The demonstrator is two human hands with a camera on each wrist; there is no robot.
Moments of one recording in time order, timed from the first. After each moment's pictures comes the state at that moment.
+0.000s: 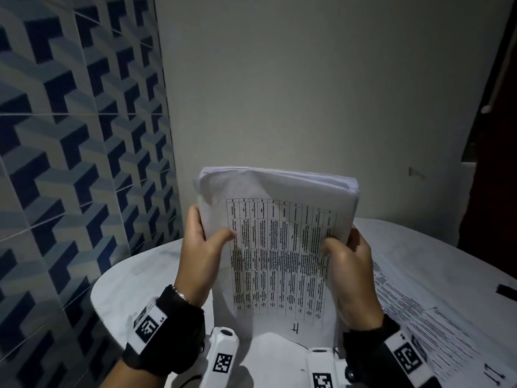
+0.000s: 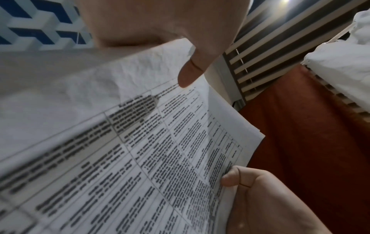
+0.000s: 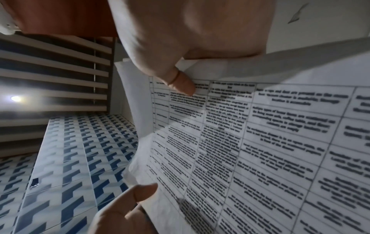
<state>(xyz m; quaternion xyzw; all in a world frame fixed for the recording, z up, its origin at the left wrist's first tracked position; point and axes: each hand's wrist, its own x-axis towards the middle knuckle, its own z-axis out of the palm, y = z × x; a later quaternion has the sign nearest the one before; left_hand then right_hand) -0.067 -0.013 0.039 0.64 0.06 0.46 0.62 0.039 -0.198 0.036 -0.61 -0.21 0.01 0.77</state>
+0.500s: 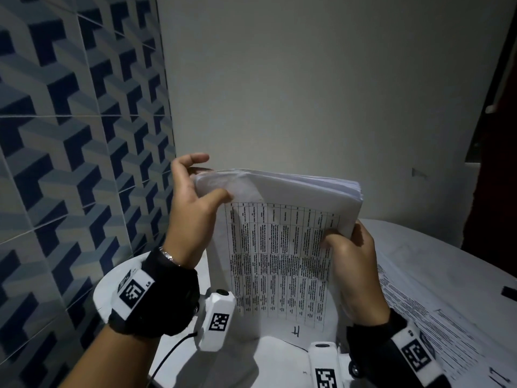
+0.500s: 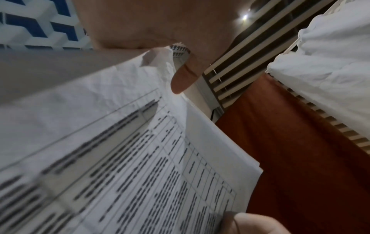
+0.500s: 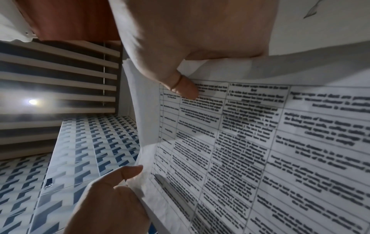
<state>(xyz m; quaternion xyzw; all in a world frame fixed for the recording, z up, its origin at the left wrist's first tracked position) -0.073 -0.013 0.106 0.67 0.02 0.49 0.56 0.034 -0.195 0.052 -0.59 -0.23 0.02 0.78</state>
